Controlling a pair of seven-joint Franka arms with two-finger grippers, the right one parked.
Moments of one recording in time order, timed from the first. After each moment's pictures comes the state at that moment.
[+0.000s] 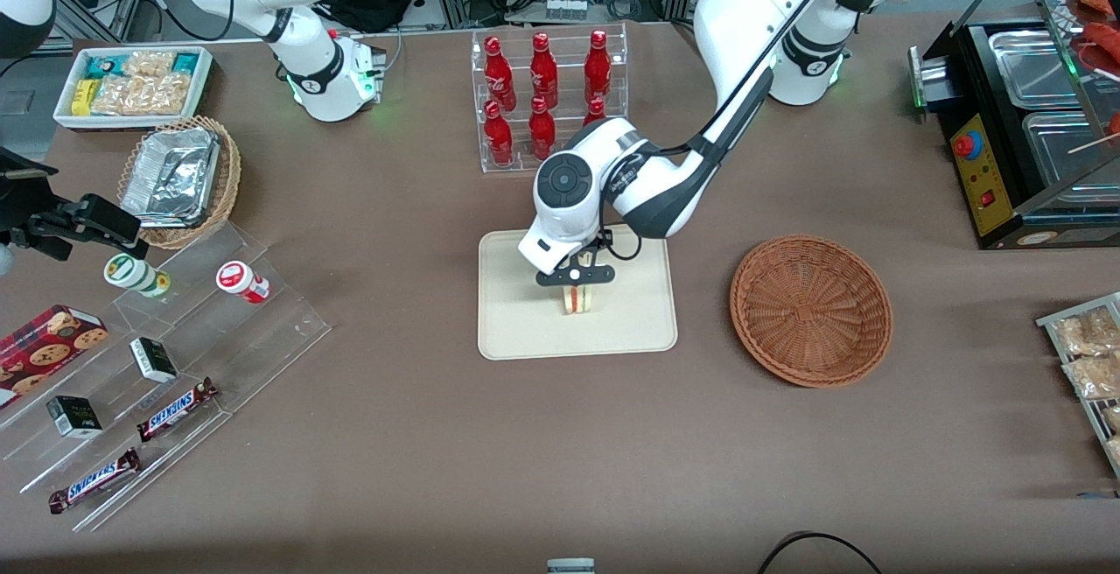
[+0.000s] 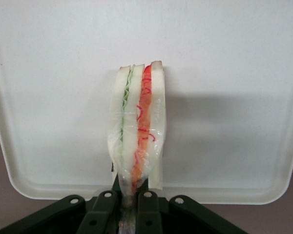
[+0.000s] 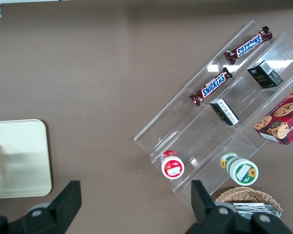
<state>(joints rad) -0.61 0.68 -0.25 -1.51 0.08 2.06 -0.90</state>
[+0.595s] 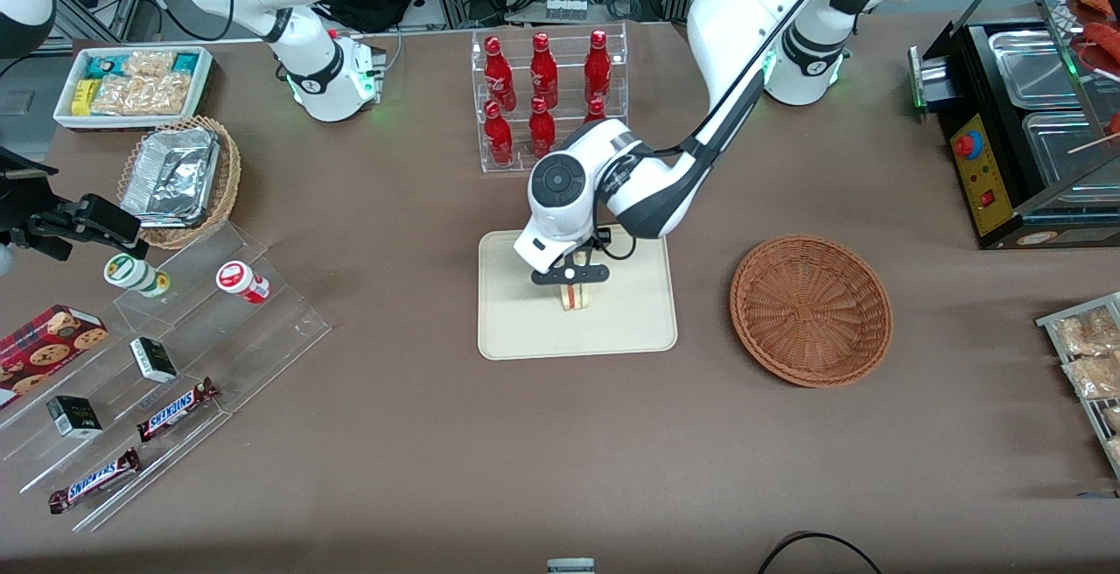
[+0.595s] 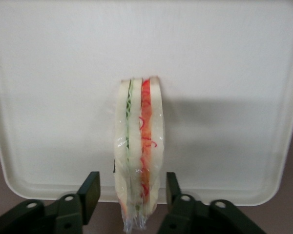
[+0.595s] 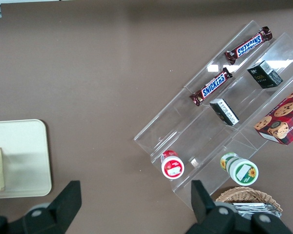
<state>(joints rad) -0.63 0.65 -0.23 -1.49 0.08 2.05 -0.94</state>
